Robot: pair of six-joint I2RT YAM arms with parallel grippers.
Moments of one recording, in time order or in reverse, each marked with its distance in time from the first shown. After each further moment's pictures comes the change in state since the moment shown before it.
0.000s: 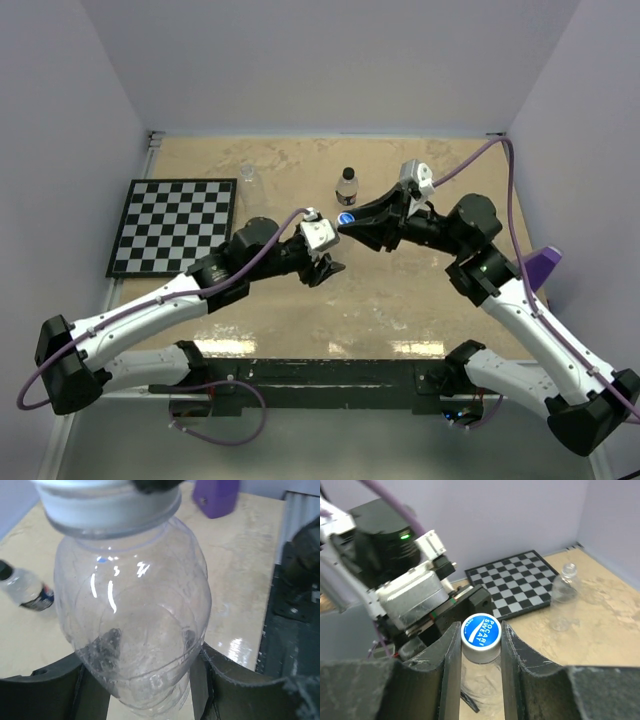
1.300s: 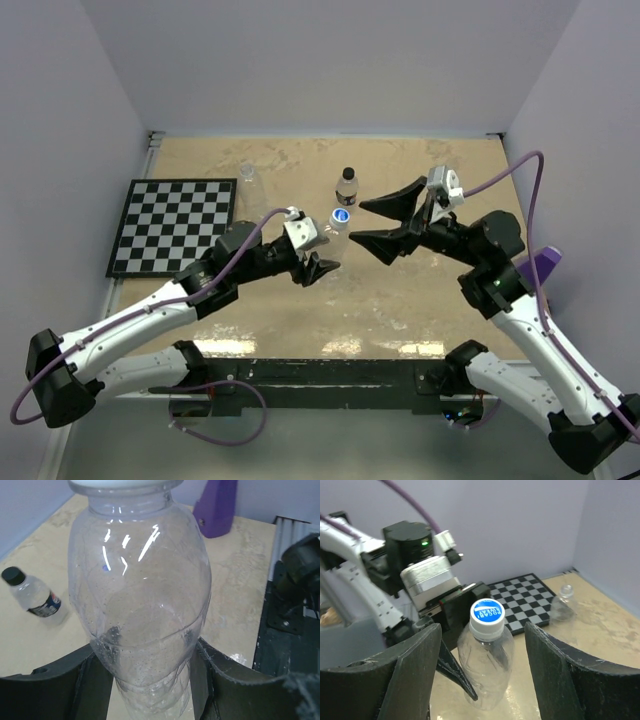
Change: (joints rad) left arm 0.013 -0.080 -0.055 0.068 -0.071 -0.059; right arm -0.039 -0.116 -0.054 0.071 0.067 0.080
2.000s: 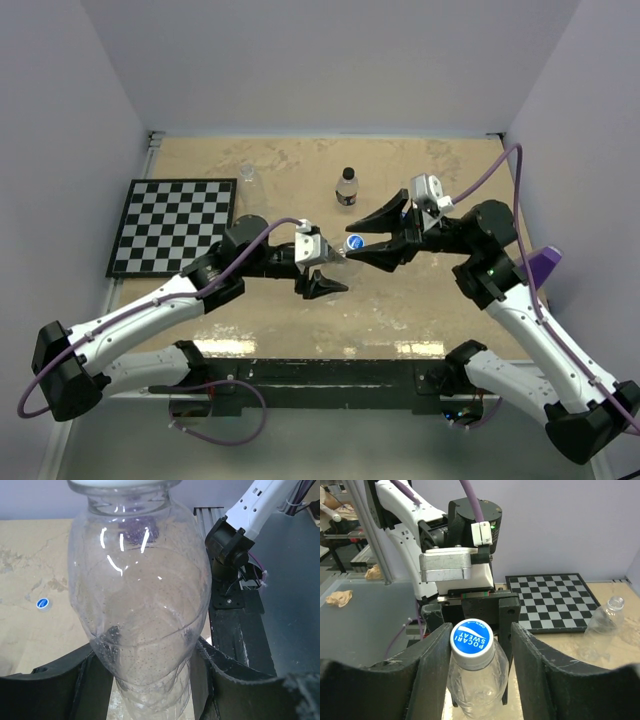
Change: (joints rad) left arm 0.012 0.060 0.026 0.016 0.404 0.080; right arm -0.003 0.072 0.042 0.034 -0.327 -0.047
